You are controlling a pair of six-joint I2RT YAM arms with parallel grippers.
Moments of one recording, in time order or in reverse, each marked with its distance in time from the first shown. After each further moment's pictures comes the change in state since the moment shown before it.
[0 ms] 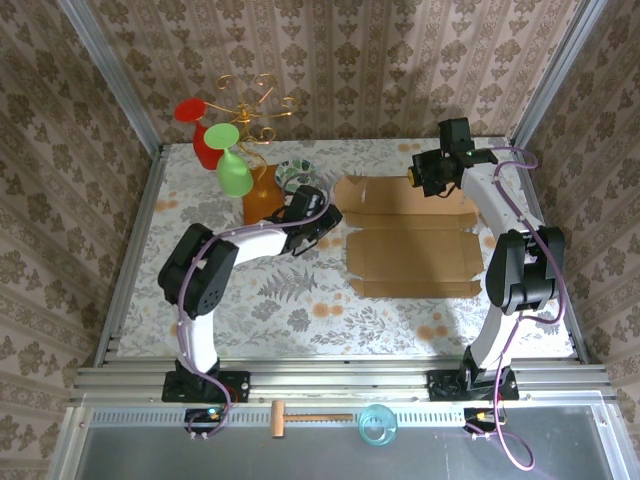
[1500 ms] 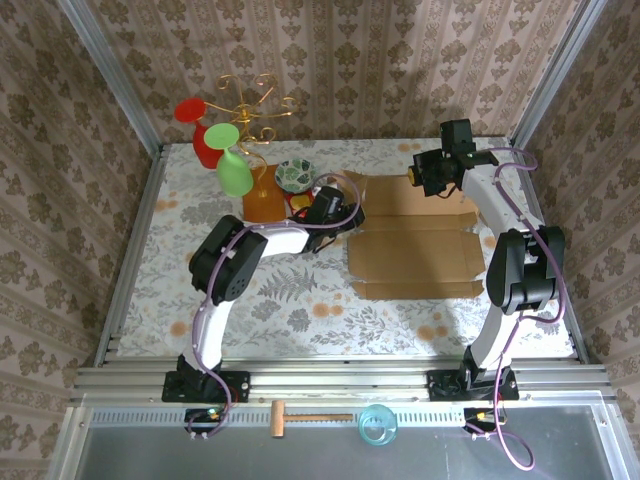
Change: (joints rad) left arm -0.059 0.235 0.163 0.135 -0.036 0.296; right arm -0.011 0.000 -0.024 0.047 -0.023 -0.004
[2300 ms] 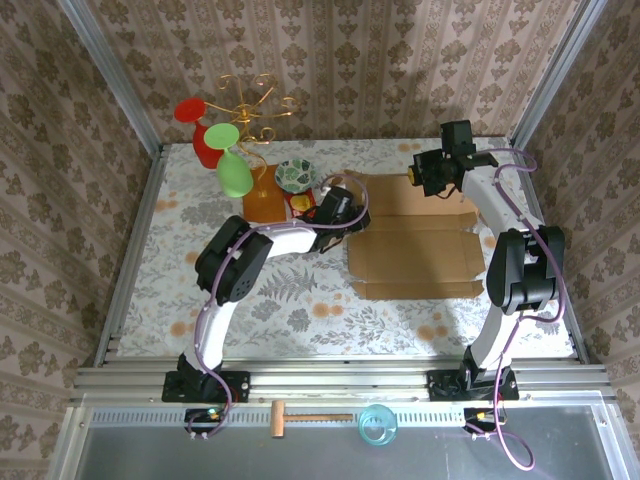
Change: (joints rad) left arm -0.040 0.024 0.068 -0.066 -0.036 0.014; right arm -0.002 0.000 -0.020 0.041 -0.005 0.005
